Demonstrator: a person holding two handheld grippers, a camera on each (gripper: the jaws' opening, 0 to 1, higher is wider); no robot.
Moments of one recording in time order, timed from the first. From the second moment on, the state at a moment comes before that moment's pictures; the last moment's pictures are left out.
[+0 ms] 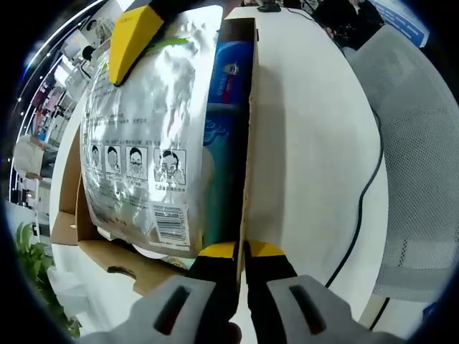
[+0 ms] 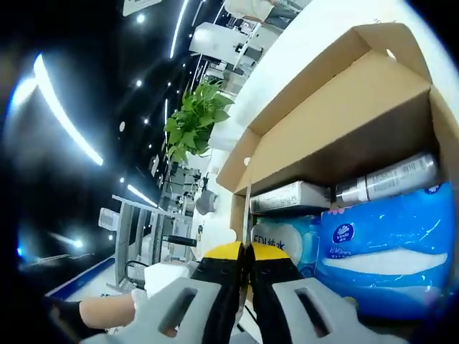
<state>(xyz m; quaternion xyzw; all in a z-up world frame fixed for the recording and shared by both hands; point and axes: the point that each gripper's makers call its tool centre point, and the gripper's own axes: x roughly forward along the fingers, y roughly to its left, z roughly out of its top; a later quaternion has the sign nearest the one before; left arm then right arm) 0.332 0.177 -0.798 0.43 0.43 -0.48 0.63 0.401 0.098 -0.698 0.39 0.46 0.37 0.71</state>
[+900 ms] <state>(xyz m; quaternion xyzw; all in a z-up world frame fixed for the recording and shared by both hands) 0.334 0.178 -0.797 0.43 0.43 -0.48 0.63 0.388 0.039 -0.664 0.42 0.42 0.36 0.72</state>
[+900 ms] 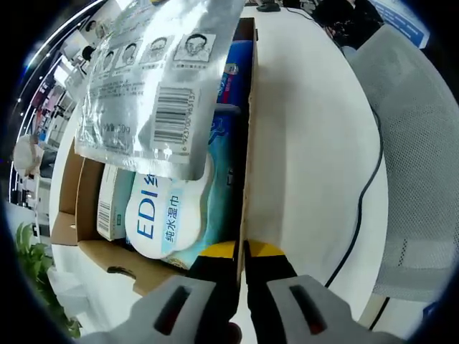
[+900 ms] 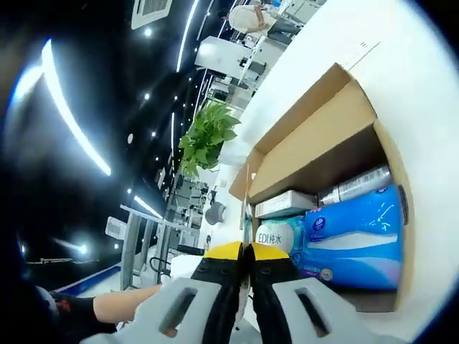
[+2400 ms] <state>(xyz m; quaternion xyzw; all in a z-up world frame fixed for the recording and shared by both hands) 0.334 0.177 -0.799 0.43 0.43 -0.48 0.63 0.362 -0.079 -0.603 0.46 0.37 0.36 0.72</state>
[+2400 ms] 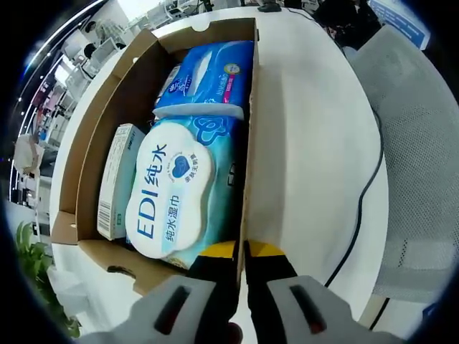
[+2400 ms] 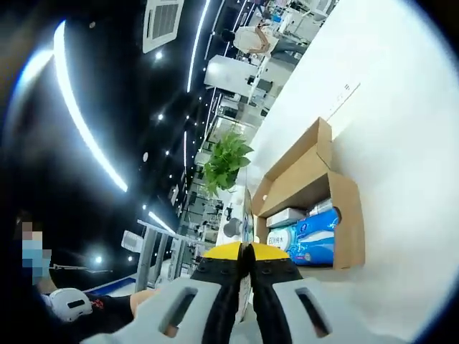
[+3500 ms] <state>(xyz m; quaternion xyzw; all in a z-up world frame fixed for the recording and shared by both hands) 0.333 0.177 -0.801 0.43 0.44 -0.48 0.63 0.375 -0.176 -0.627 0.43 0.39 0.27 0.77</state>
